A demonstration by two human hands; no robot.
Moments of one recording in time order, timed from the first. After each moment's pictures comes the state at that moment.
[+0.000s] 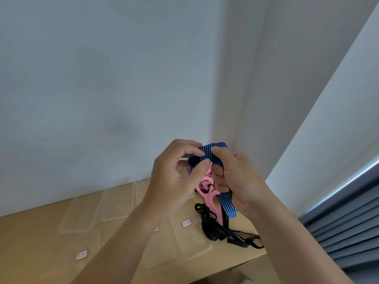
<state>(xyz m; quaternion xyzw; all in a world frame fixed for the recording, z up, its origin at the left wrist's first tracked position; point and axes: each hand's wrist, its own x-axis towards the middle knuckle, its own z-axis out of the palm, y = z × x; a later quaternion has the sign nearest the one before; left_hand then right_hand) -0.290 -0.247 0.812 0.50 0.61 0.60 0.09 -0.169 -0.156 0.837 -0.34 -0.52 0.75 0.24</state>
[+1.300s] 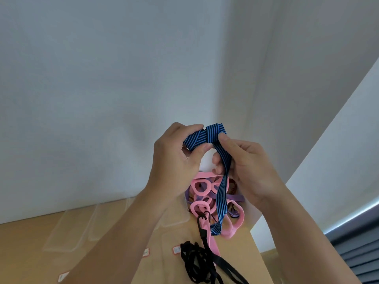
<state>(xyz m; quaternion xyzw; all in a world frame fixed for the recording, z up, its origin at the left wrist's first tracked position) -0.315 -0.164 0.848 0.50 0.64 0.58 -0.06 -0.179 -0.068 0.861 -0.24 -0.61 0.70 0.28</state>
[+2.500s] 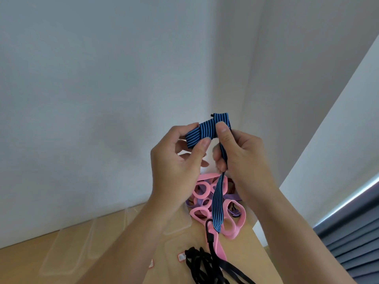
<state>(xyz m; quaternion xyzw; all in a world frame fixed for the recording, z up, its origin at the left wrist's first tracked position) -0.306 -0.161 0.855 0.42 0.57 0.70 0.07 -0.197 -0.084 0.872 -0.26 -0.63 0.60 0.41</state>
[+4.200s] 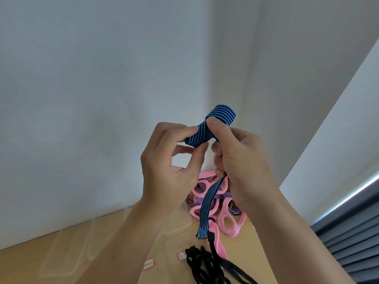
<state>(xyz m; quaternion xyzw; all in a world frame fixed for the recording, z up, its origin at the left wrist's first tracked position) -0.320 -0.165 0.852 0.57 0.53 0.59 -0.21 -0.201 -0.101 0.897 -0.32 -0.54 0.68 0.39</state>
